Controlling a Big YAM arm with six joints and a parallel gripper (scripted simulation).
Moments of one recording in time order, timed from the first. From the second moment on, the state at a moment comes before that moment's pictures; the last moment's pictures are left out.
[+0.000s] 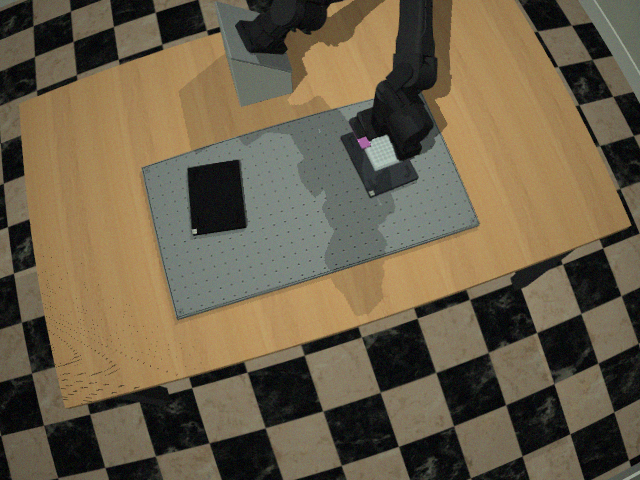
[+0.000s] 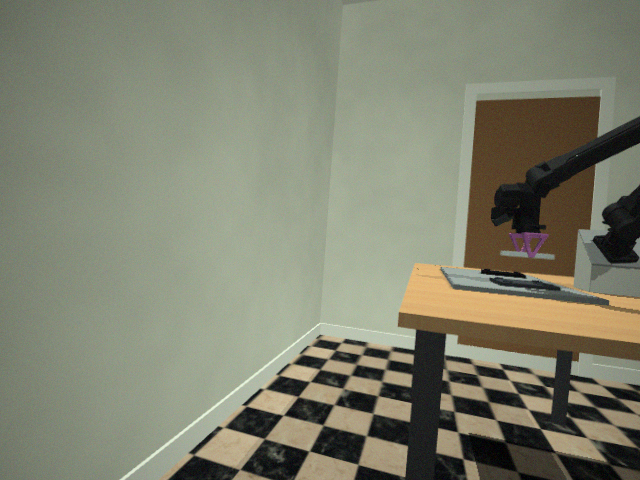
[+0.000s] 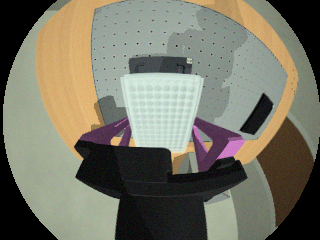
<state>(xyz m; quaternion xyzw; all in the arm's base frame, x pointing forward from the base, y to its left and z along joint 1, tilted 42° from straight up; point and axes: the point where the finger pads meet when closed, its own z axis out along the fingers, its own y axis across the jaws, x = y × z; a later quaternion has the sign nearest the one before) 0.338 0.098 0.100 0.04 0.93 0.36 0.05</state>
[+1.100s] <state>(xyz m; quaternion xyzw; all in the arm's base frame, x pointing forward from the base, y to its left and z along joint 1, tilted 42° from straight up) 0.333 0.065 0.073 0.16 0.92 0.36 0.01</state>
